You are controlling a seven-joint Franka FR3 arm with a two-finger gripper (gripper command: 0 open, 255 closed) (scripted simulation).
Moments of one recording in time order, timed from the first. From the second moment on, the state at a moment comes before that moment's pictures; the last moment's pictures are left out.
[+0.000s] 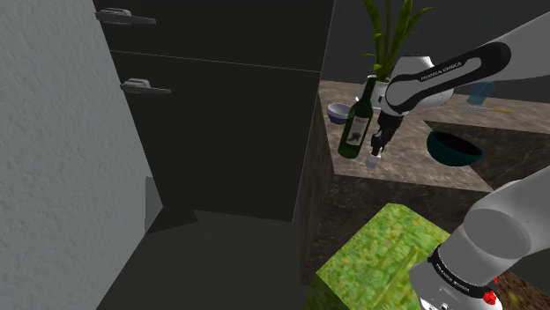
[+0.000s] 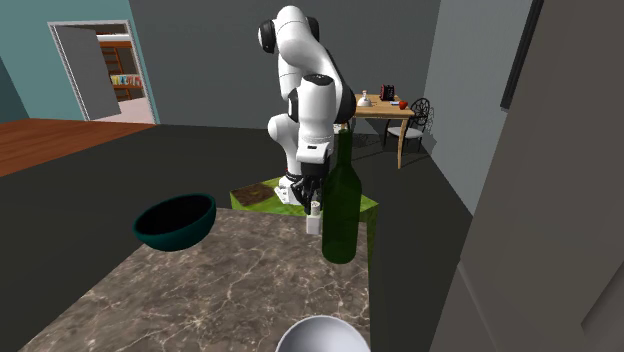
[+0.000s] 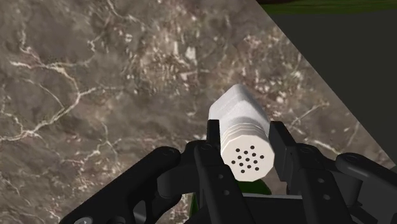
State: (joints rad) arm -0.22 -0.32 -0.25 -2.59 -0.14 2.27 -0.36
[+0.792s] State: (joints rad) arm -0.22 -0.36 -0.24 -2.55 -0.14 2.19 -0.35
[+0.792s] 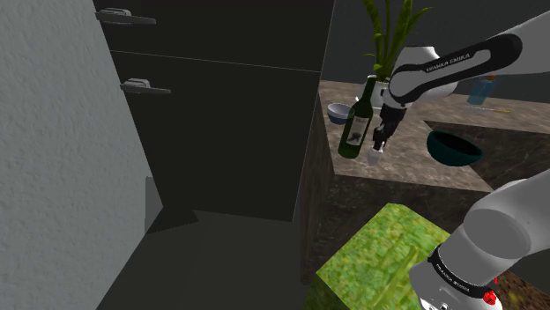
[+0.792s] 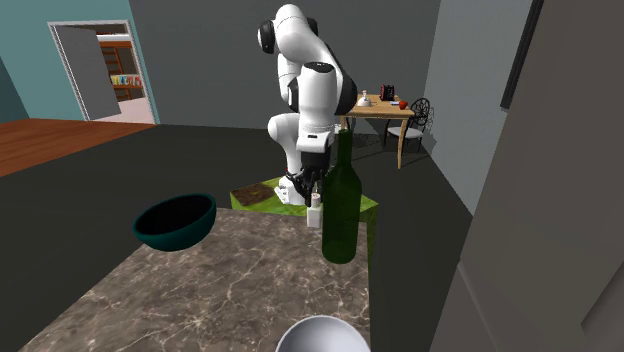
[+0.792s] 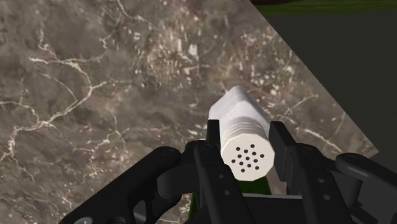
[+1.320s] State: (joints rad) arm -0.22 -0.41 -0.23 -2.48 -0.14 2.07 -0.36
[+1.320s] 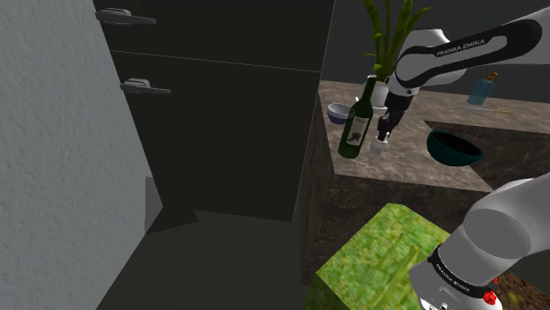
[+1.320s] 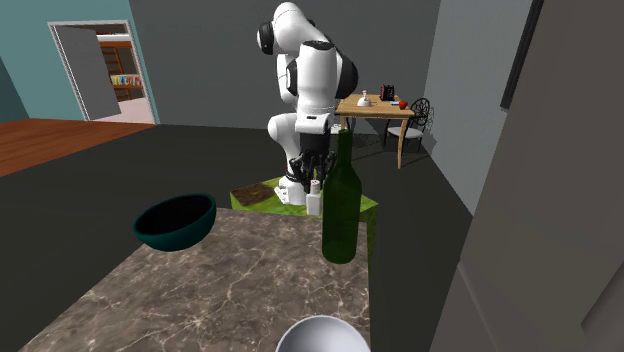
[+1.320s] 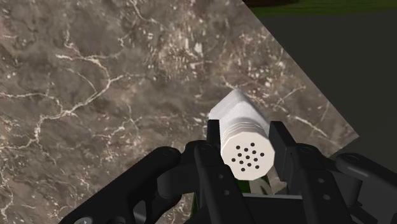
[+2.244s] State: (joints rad) arm -0.22 -0.47 -0.21 -2.34 -0.13 1.87 -0.36
